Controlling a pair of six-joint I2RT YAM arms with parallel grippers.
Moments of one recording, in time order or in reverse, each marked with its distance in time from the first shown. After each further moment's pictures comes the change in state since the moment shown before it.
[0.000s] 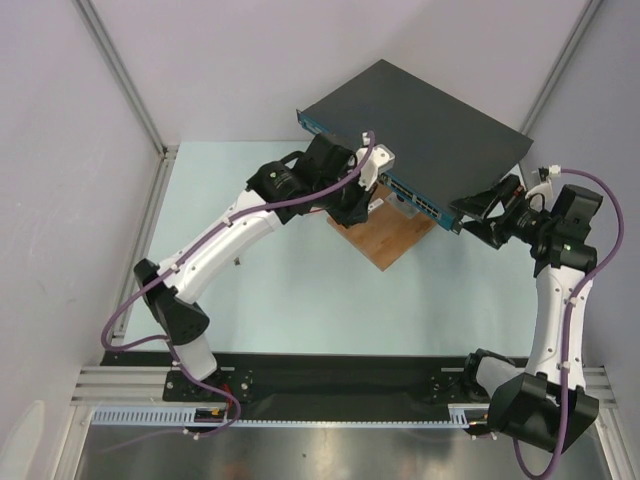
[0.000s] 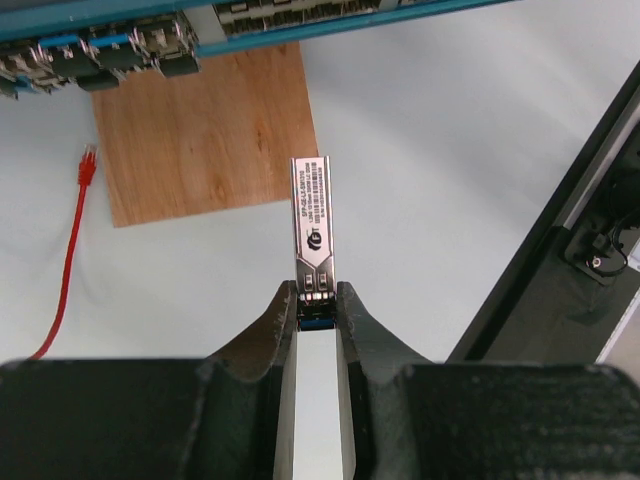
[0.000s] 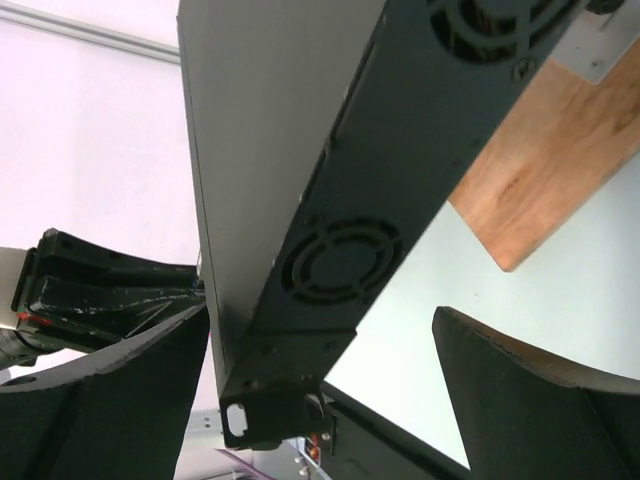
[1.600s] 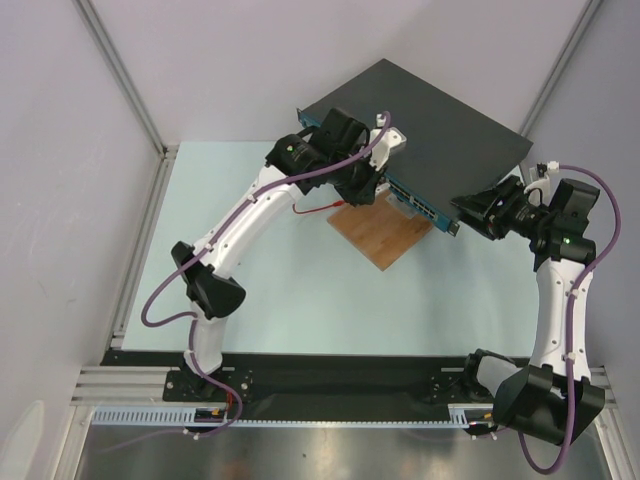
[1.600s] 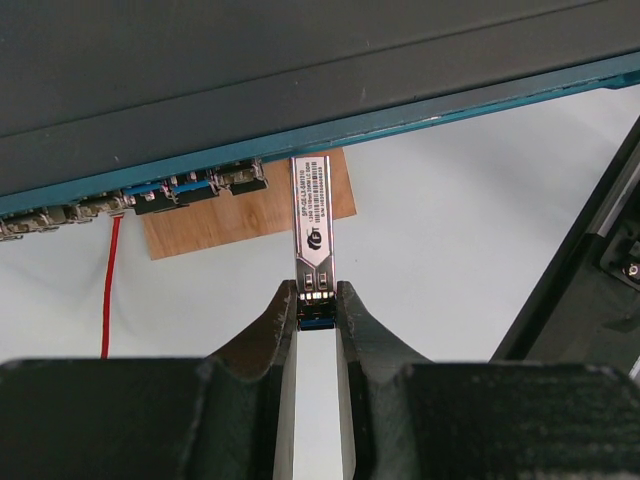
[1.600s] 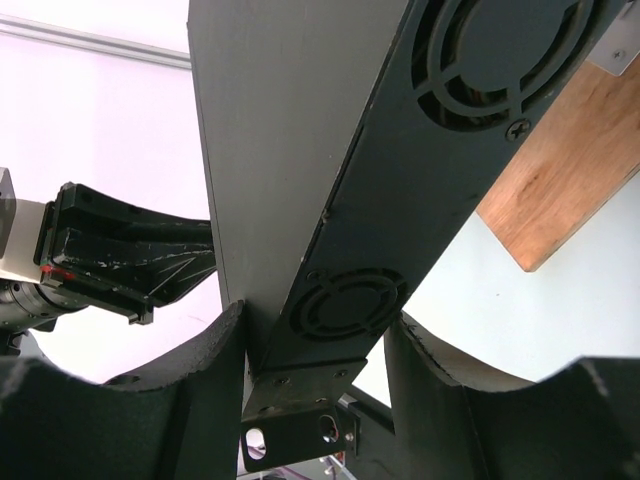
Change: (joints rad) left arm 0.059 0.278 0.421 -0.204 0.057 0.103; right arm 0.040 0.049 0.018 0.036 0.005 0.072
